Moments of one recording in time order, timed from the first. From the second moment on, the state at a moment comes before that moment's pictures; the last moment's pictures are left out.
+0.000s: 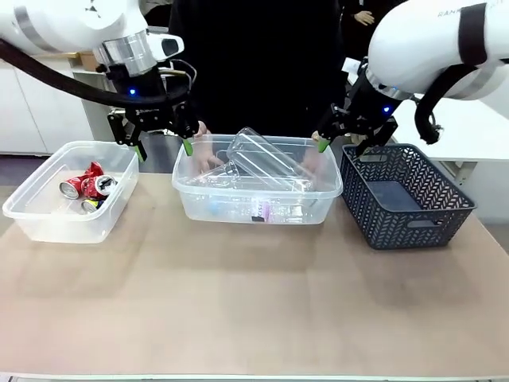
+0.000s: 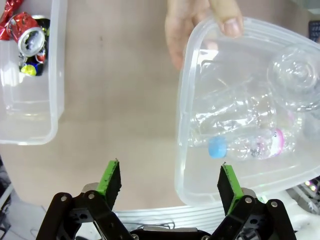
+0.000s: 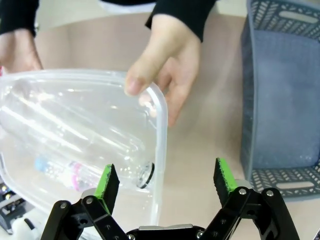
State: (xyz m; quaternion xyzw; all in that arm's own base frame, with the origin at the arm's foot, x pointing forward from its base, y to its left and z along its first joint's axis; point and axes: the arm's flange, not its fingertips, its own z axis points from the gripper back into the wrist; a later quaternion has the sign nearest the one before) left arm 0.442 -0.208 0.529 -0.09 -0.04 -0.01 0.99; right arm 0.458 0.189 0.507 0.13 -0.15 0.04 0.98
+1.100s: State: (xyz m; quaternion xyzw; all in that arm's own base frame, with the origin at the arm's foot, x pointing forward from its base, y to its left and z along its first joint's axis) left arm 0.426 -0.207 0.554 -0.11 -0.03 -0.06 0.99; right arm 0.408 0.150 0.569 0.21 -0.16 0.06 0.96
